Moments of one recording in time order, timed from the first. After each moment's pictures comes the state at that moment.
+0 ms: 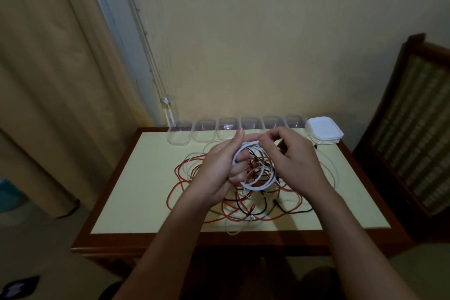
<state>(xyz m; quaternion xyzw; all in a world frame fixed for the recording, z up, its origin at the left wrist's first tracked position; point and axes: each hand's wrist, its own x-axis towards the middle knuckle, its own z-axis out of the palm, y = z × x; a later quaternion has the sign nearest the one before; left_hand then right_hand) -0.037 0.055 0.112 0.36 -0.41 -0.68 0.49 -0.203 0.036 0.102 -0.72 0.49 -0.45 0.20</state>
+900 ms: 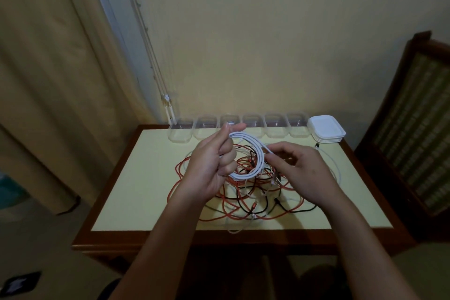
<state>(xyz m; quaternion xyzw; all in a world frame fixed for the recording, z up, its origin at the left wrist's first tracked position) -0.021 0.047 0.112 0.33 -0.30 -0.69 0.57 -0.220 0.044 0.088 -0.70 0.47 -0.41 0.33</state>
